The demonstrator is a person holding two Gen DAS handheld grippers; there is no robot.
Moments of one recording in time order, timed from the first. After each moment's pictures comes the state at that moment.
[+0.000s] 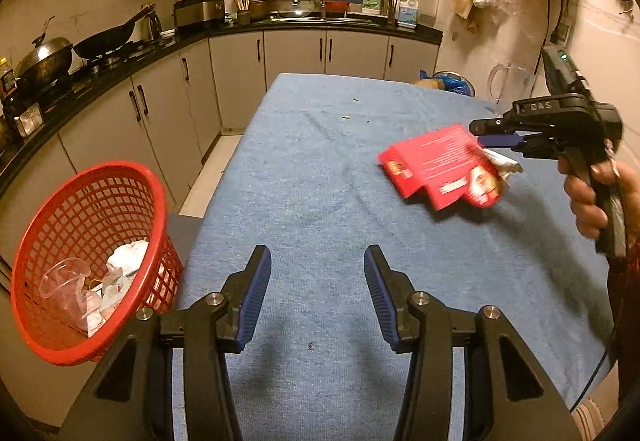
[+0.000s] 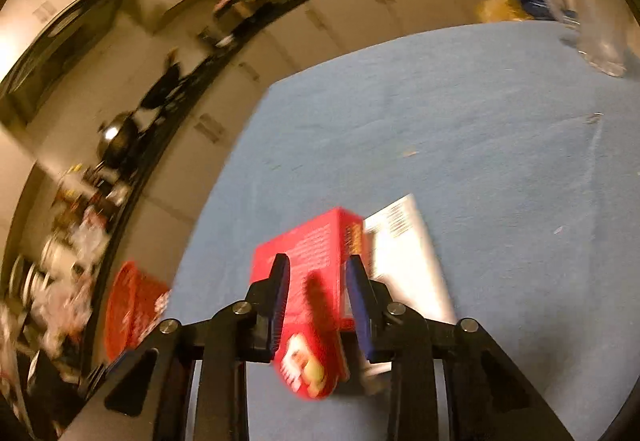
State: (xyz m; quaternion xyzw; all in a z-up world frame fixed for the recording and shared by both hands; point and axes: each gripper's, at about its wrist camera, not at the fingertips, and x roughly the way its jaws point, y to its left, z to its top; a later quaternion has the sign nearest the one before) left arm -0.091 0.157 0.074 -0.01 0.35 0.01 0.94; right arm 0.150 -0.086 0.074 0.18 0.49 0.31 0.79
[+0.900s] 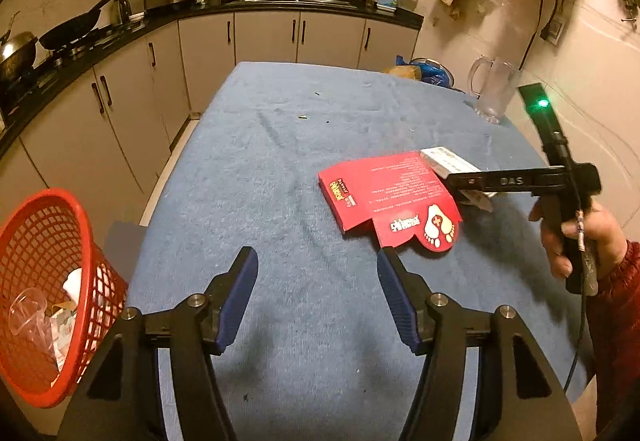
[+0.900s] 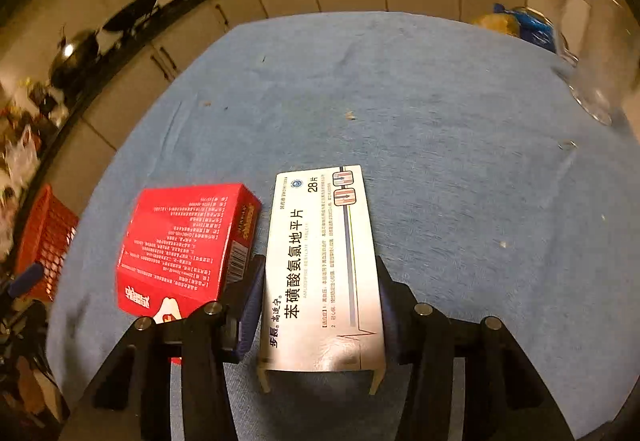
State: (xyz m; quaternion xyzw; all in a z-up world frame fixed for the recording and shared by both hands) left arm -0.031 0.131 0.083 -0.03 0.39 -0.04 0.92; right arm 0.174 -0.095 0.040 0.02 0.53 0.25 0.81
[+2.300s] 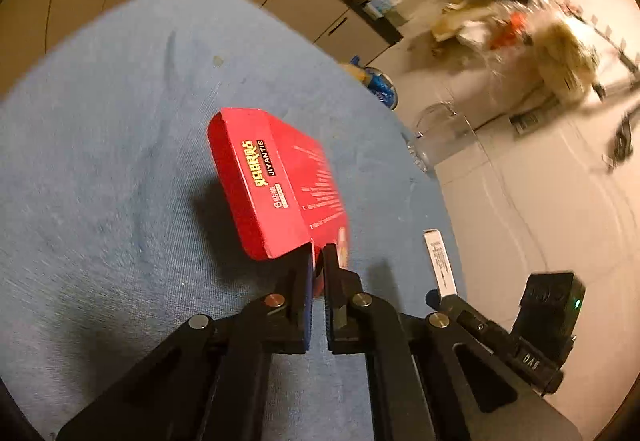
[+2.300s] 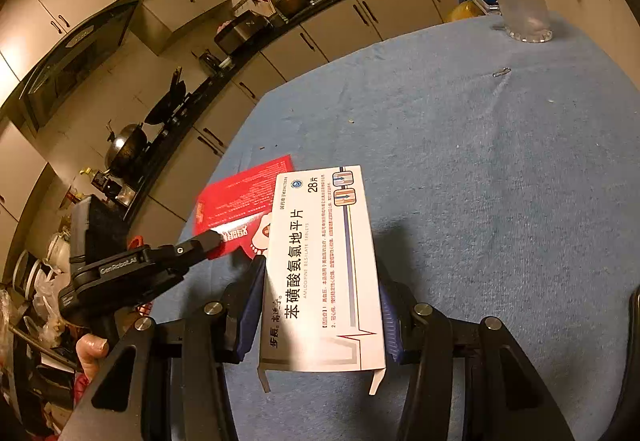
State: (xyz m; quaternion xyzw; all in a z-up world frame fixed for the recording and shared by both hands) left arm 0.042 0.105 0.047 -0.28 0.41 -0.16 0.85; right arm 0.074 -0.168 0.068 0.20 0.46 0.28 0.82
